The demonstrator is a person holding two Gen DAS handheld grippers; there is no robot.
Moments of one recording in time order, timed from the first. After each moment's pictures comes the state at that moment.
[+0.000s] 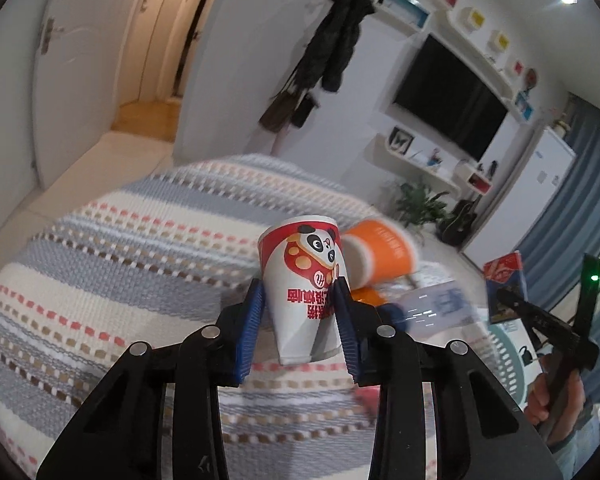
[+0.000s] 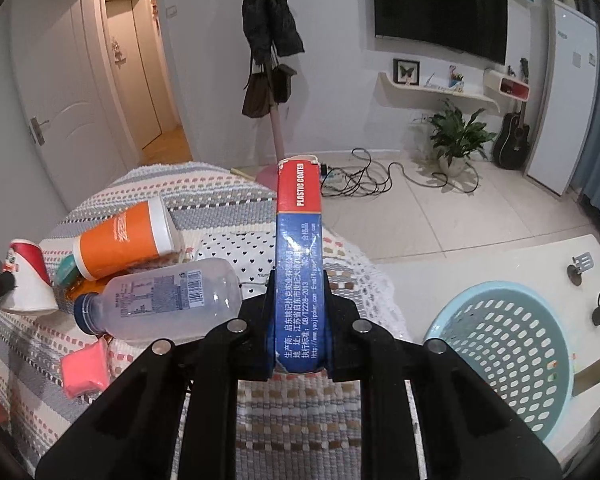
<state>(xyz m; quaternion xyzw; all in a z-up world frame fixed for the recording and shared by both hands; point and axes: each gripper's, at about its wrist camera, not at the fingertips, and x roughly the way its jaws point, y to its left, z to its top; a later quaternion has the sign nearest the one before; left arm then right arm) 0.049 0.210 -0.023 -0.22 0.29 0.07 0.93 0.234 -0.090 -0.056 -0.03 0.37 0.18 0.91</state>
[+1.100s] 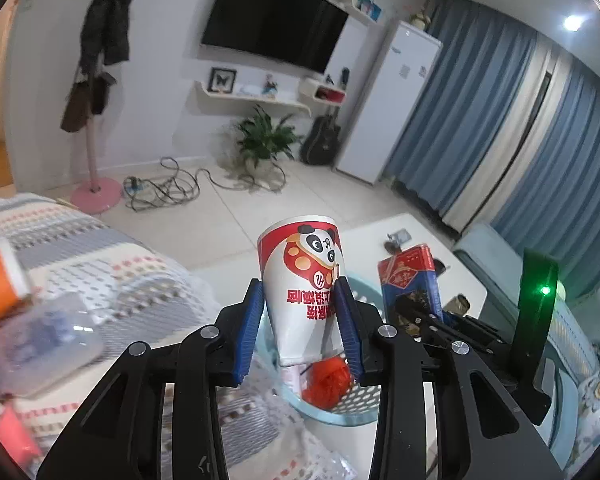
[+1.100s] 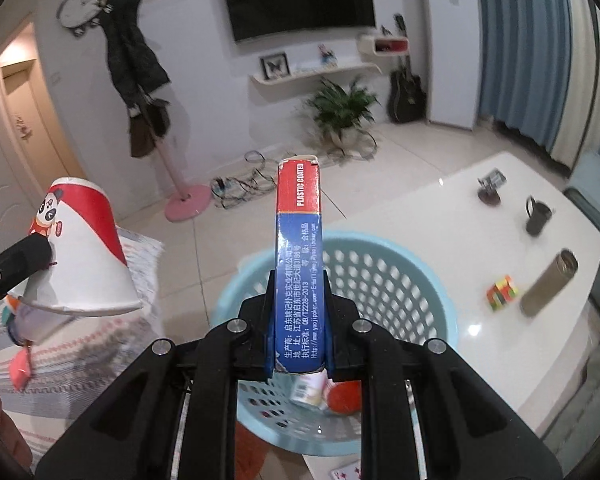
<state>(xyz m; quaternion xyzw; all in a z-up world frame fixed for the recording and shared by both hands) 0.196 -0.108 -0.022 -0.11 0.35 -0.20 0.91 0.218 -0.312 -0.076 0.08 0.38 0.01 0.92</state>
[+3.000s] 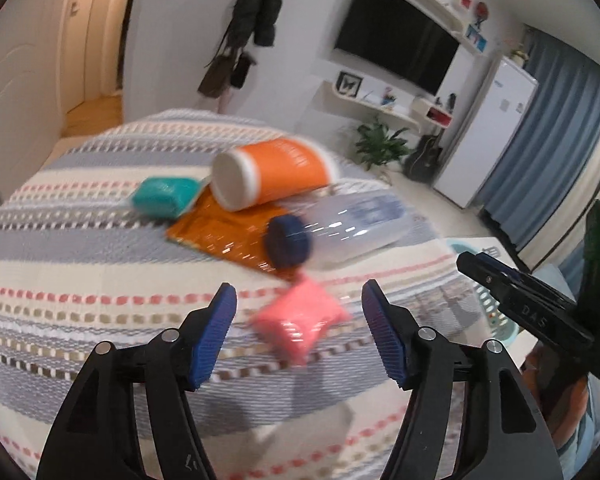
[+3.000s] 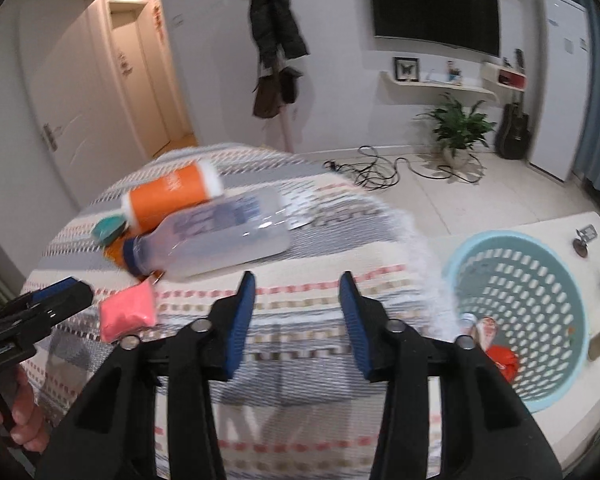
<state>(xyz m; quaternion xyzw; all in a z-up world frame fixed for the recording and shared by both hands) 0.070 0.130 -0.073 -0.16 0.37 -0.02 0.92 0.159 -0.073 -0.081 -0.01 0.37 0.19 0.91</state>
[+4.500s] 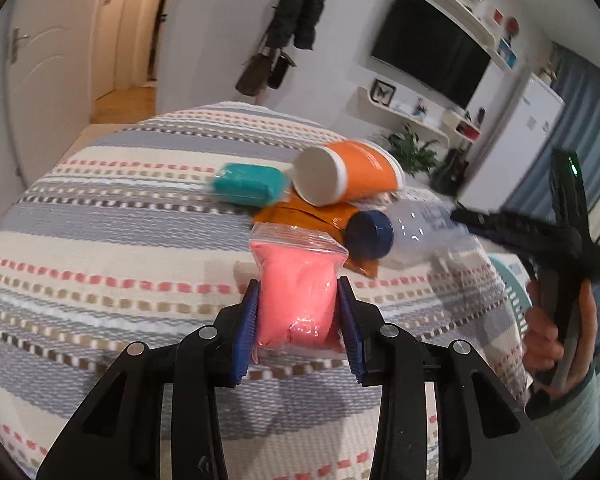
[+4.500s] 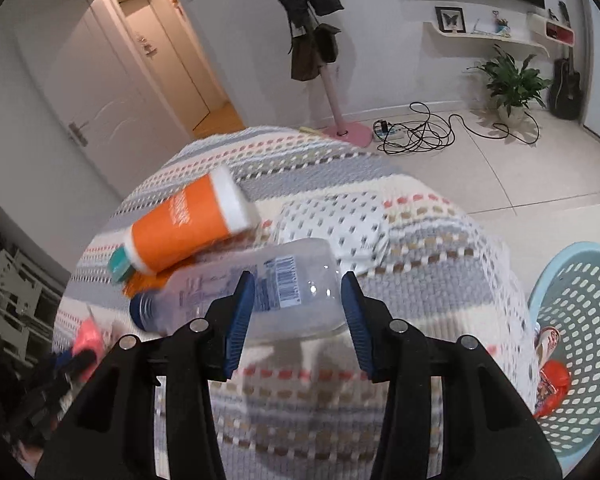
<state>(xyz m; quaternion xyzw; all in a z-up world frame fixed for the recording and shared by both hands) 0.038 0.178 -0.069 -0.18 0.35 0.04 0.92 0.247 -0.045 -0.089 0.03 0.44 0.28 0.85</state>
